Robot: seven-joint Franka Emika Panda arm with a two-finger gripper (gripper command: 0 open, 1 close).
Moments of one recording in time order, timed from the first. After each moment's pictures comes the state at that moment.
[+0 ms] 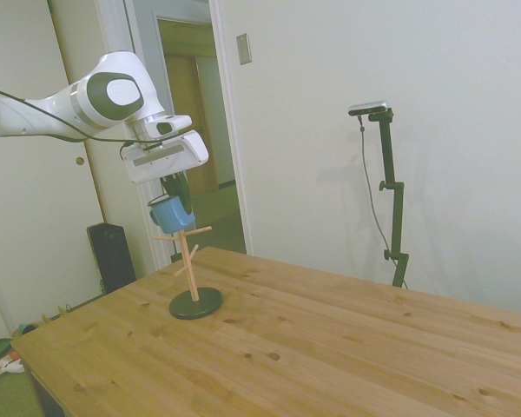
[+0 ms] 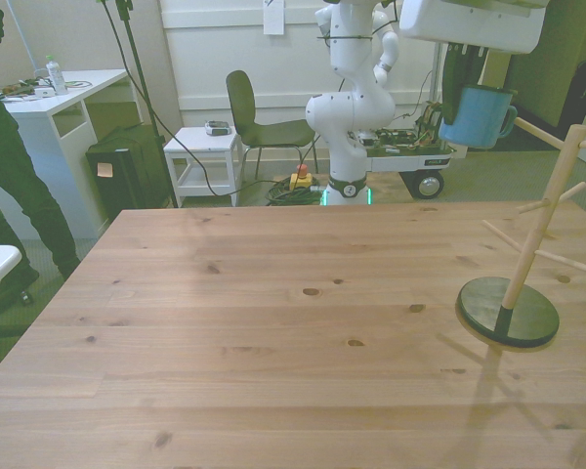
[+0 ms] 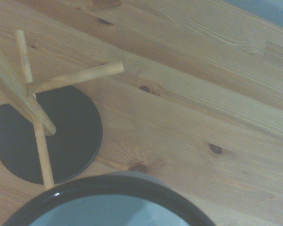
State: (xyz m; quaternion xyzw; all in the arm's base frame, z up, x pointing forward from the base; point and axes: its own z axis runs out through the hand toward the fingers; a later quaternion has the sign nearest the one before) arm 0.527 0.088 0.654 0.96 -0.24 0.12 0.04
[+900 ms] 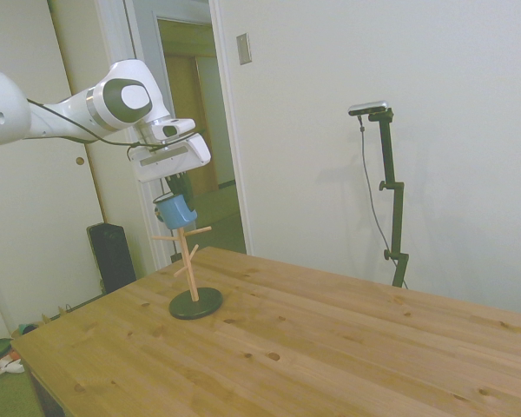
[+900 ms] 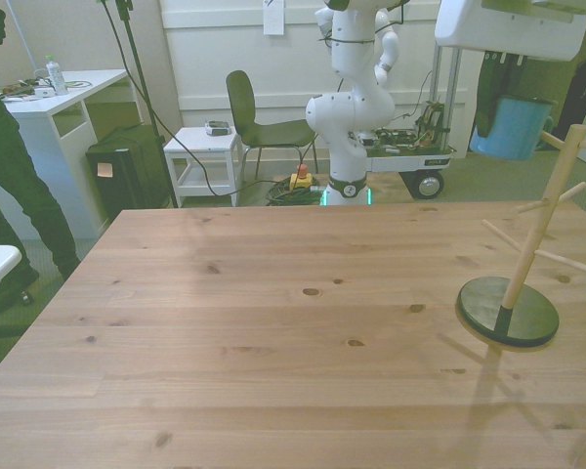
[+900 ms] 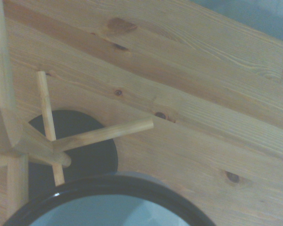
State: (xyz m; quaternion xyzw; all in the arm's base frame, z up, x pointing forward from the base) arm 0.567 0.119 0.651 0.96 -0.24 0.12 0.04
